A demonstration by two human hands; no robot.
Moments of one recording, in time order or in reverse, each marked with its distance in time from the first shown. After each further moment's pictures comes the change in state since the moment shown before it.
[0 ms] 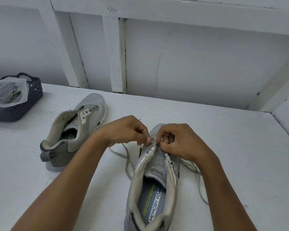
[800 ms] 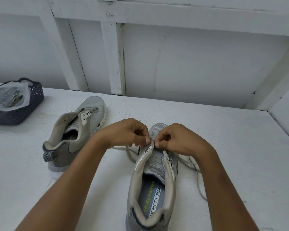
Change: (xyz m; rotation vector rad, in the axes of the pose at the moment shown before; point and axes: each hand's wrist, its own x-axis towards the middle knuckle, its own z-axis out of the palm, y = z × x) left_hand -0.002 0.001 0.003 0.096 -0.024 0.019; right_hand 0.006 -0.010 -0.005 -0.074 -0.153 0.158
